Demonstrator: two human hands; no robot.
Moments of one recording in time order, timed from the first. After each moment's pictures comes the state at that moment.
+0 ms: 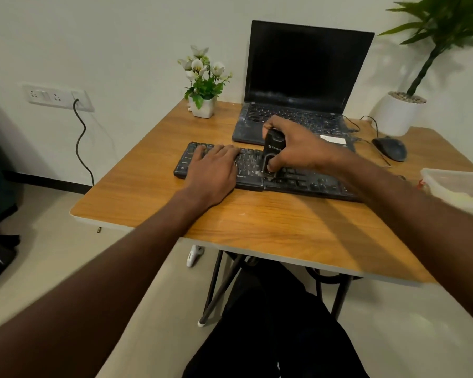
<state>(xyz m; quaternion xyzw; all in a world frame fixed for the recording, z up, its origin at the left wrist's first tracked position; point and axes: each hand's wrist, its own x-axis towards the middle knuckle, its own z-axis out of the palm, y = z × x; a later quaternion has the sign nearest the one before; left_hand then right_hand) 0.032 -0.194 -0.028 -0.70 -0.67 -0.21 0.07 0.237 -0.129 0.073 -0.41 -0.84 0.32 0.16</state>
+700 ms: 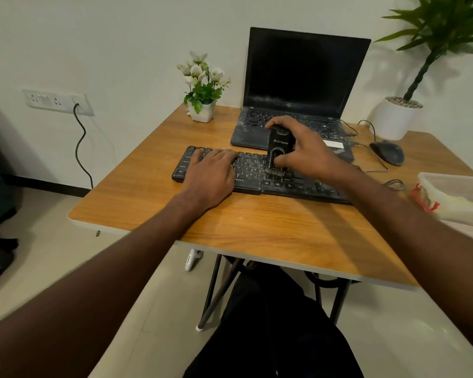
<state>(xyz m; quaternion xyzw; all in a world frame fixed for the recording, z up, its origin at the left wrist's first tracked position) 0.030 -0.192 -0.029 -0.70 -0.68 -0.23 0.05 0.256 -0.123 0.056 -0.38 -0.84 0.27 0.27</state>
